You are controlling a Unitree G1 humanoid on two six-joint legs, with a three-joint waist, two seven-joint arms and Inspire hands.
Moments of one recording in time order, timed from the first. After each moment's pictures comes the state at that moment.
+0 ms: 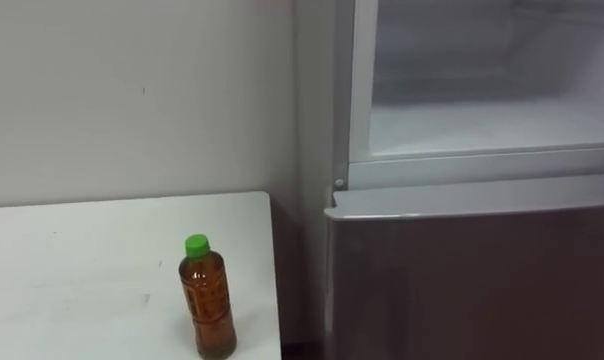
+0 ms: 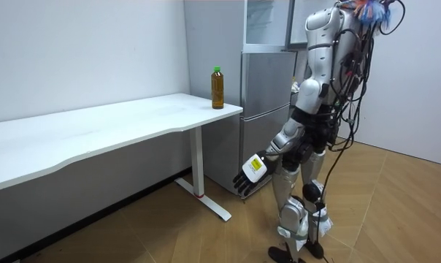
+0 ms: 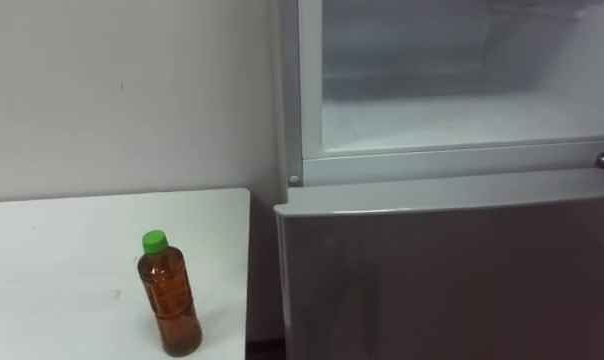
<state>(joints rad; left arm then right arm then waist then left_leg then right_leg) 0.25 0.19 -0.02 1.06 0.08 -0.18 0.20 0.20 -0.22 0.13 0.79 0.26 -0.14 0.16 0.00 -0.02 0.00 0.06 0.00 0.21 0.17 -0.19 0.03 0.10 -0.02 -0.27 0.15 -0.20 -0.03</state>
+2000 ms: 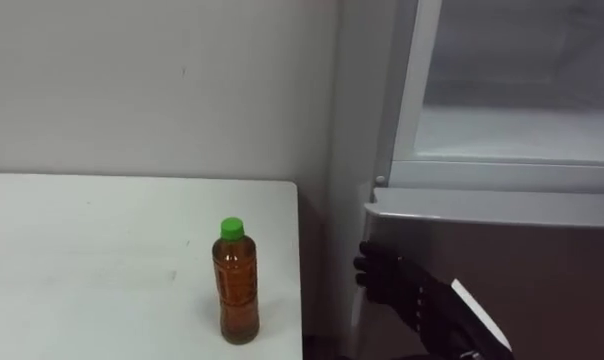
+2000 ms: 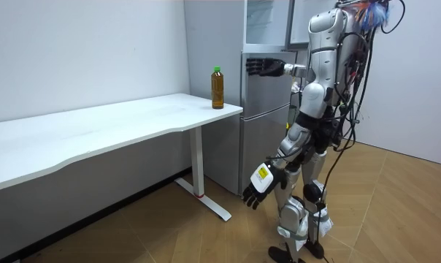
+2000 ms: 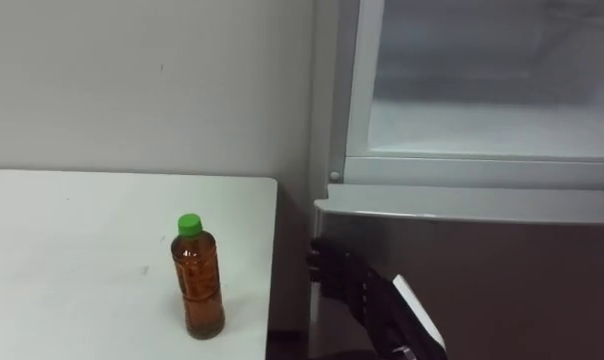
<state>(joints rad) 0.22 0.22 -0.04 1.11 0.39 -0.06 0.22 0.05 -0.35 0.17 -0.23 0.24 -0.06 0.09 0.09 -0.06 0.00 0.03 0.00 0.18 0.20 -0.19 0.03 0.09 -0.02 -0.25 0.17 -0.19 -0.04</state>
